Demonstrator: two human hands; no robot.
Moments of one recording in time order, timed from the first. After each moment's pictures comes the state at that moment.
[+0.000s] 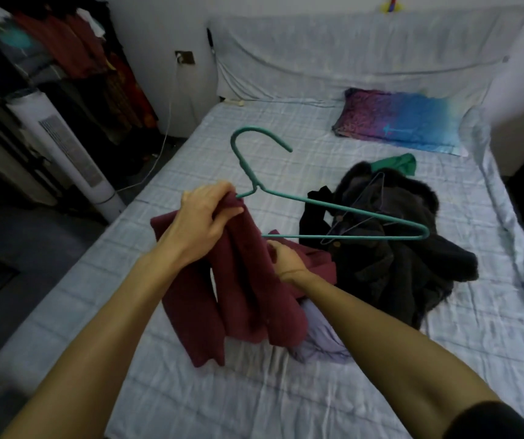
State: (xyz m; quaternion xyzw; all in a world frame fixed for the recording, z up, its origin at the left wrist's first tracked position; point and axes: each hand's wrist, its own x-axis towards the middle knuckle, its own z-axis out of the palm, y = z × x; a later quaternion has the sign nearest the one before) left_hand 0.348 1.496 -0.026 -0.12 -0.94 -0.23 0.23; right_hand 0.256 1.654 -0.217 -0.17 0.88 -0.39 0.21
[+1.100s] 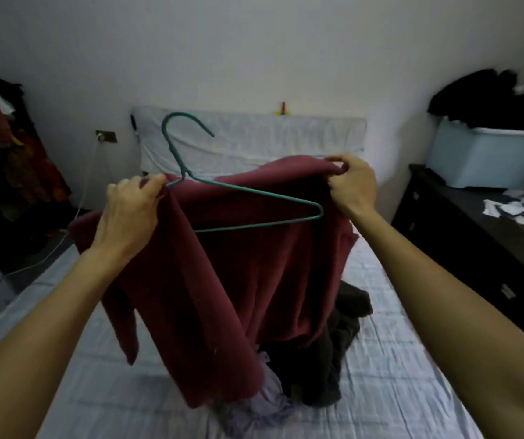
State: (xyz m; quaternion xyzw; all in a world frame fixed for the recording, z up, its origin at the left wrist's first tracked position) left_hand 0.295 1.528 0.066 -0.09 -0.91 -0.02 0.40; right_hand 0.229 1.877 0.088 0.01 0.86 -0.41 -0.31
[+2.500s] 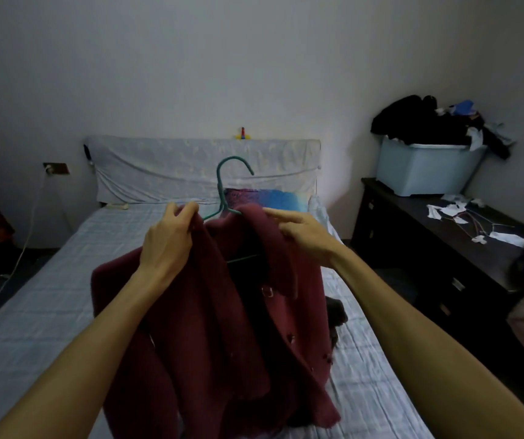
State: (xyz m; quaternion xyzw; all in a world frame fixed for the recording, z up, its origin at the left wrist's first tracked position) left_hand 0.272 1.608 0.051 -0.13 -0.91 -0.17 0.36; right_hand 0.282 1.861 0.067 -0.14 0.87 -0.47 -0.04
